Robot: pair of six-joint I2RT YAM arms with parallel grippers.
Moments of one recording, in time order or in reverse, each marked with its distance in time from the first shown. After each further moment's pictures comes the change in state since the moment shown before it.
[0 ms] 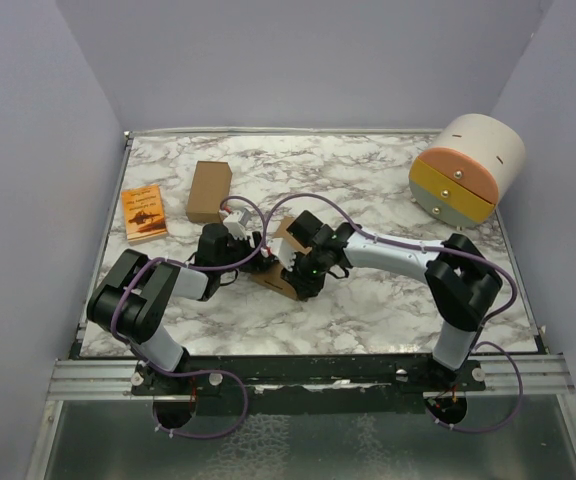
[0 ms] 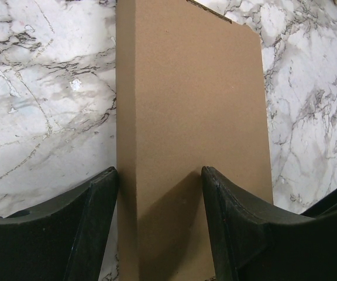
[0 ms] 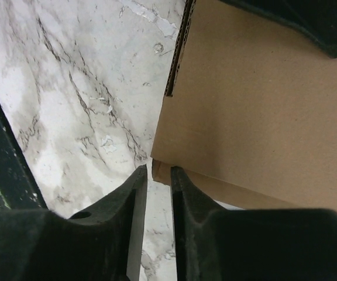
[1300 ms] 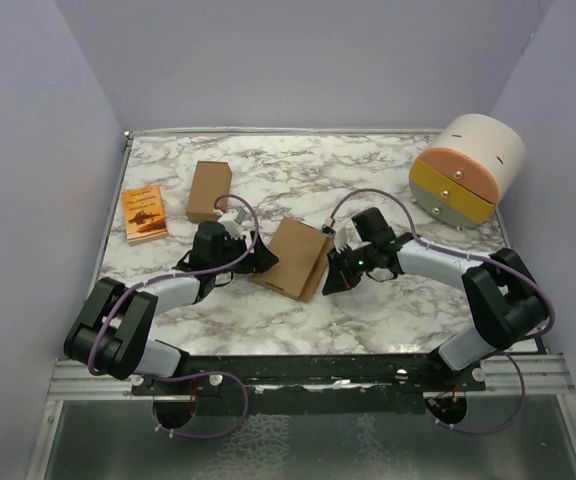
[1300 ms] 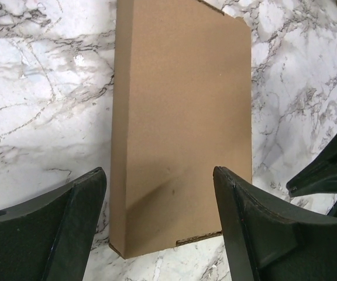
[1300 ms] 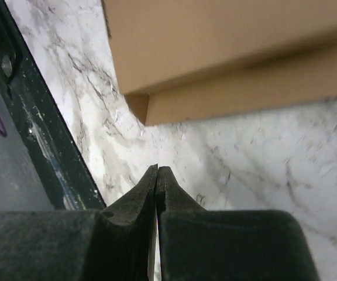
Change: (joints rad) left arm -0.005 -0.215 0.019 -0.287 -0.043 -0.015; right arm -0.327 -0.231 -0.360 0.275 -0.340 0.313
